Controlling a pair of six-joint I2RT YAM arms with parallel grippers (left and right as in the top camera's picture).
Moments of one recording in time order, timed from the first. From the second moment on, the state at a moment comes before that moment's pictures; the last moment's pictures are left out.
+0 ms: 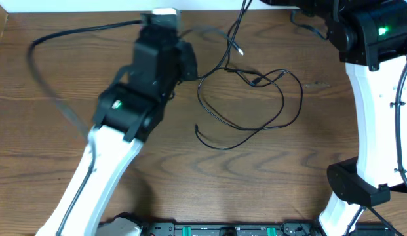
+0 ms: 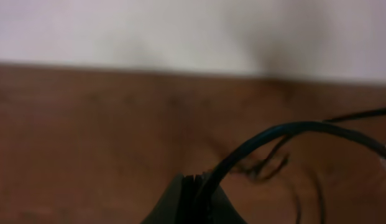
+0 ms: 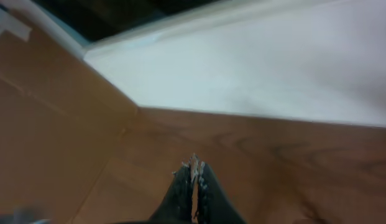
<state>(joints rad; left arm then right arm) -0.45 1.39 1.53 -0.71 -0.18 -0.35 0.32 1.93 2.60 -1.05 -0.37 0.47</state>
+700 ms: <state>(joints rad) -0.36 1.72 1.53 -0.52 0.45 -0.18 0.23 1.93 2.60 -1.24 -0.53 0.33</state>
